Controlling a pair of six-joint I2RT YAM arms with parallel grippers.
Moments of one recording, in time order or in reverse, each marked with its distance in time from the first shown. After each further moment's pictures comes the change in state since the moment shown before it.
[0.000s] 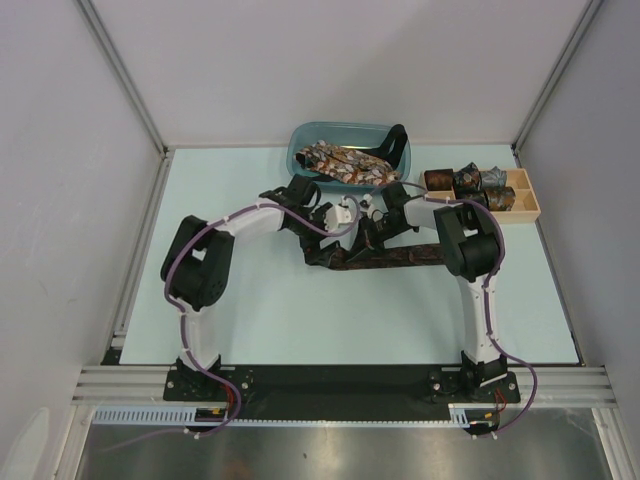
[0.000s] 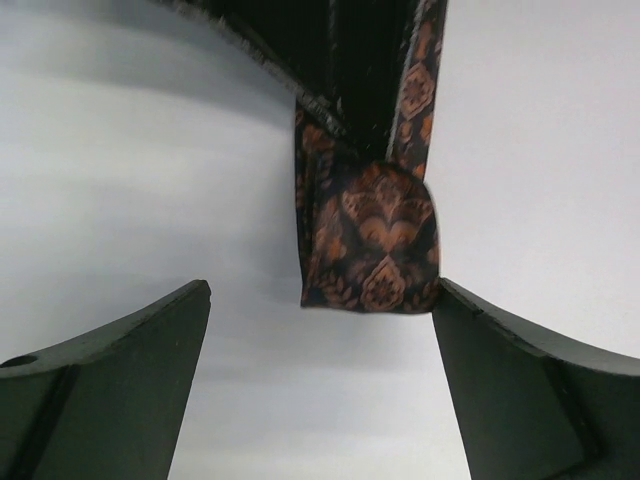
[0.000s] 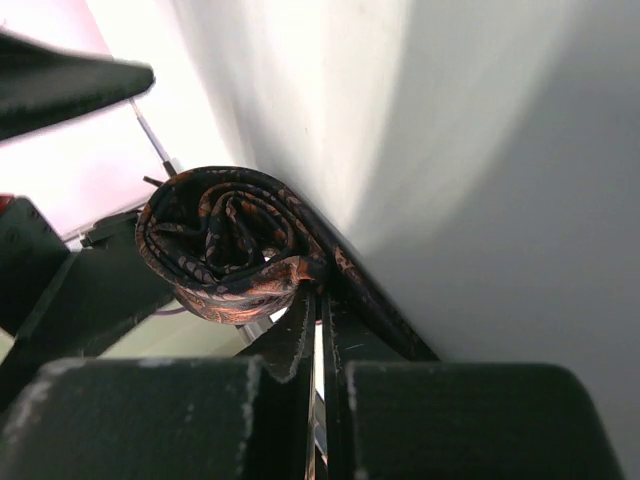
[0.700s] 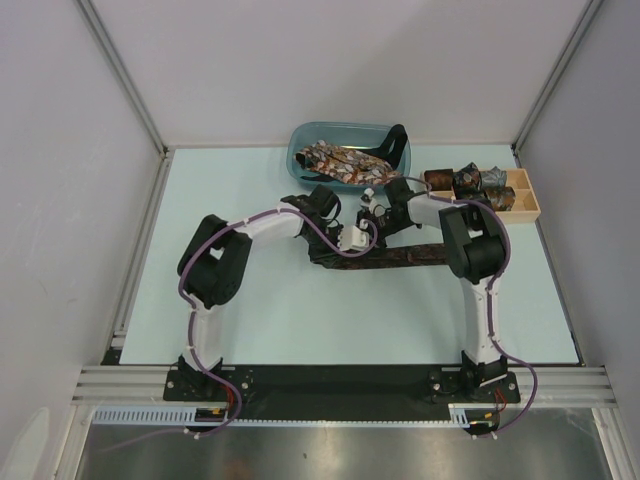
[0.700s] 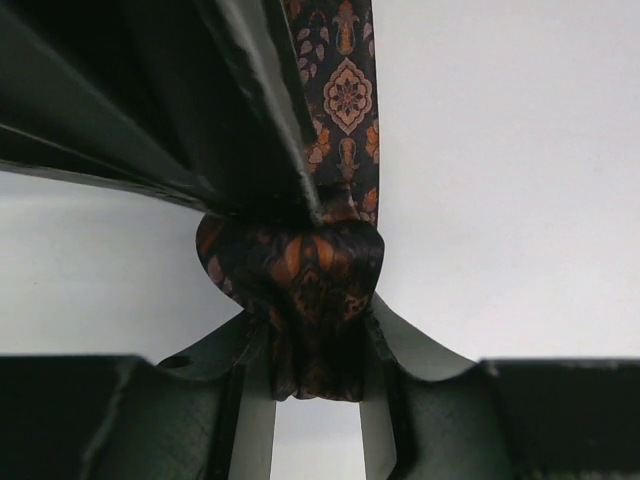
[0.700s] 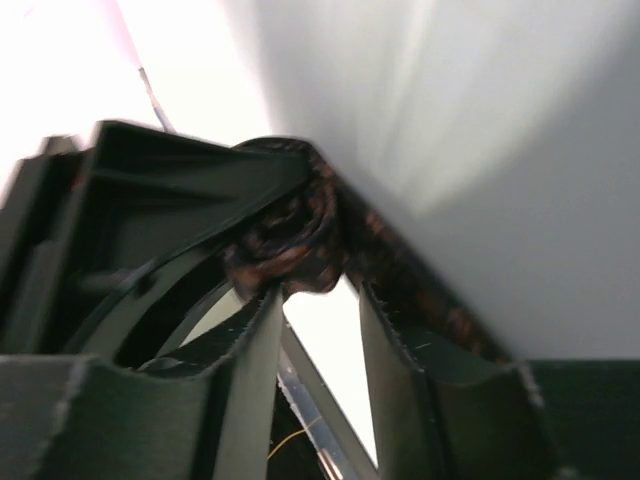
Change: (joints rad) left arm -0.104 0.082 0.072 -0.114 -0.131 0.175; right arm -0.009 -0.026 0.007 -0.008 -0.039 -0.013
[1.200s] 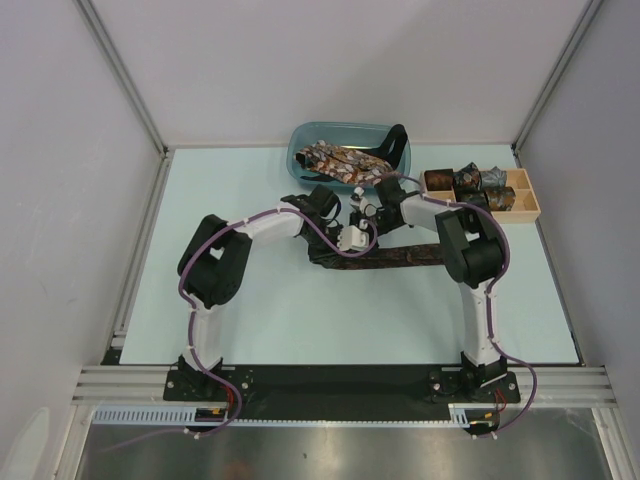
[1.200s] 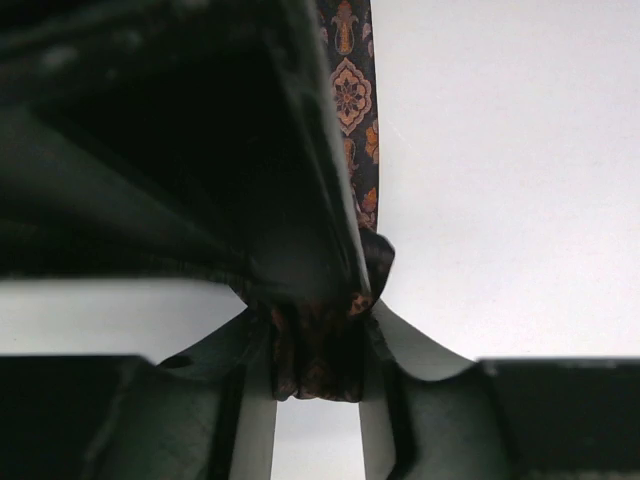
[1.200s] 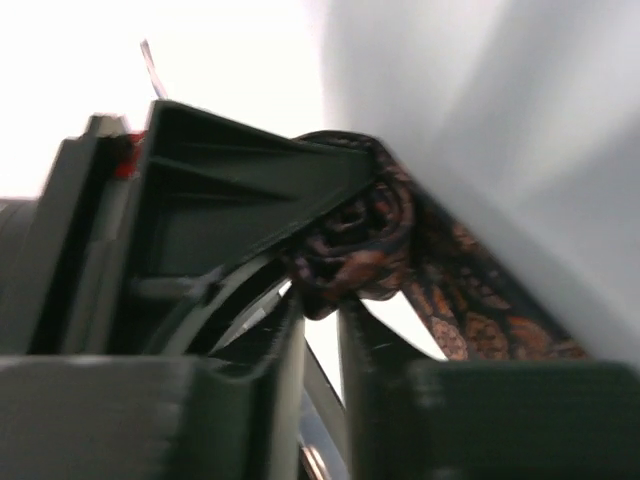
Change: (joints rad) left arm 0.000 0.000 0.003 -0.012 -0.003 0.009; right arm 0.049 -0.058 0.000 0.002 -0.011 -0.012
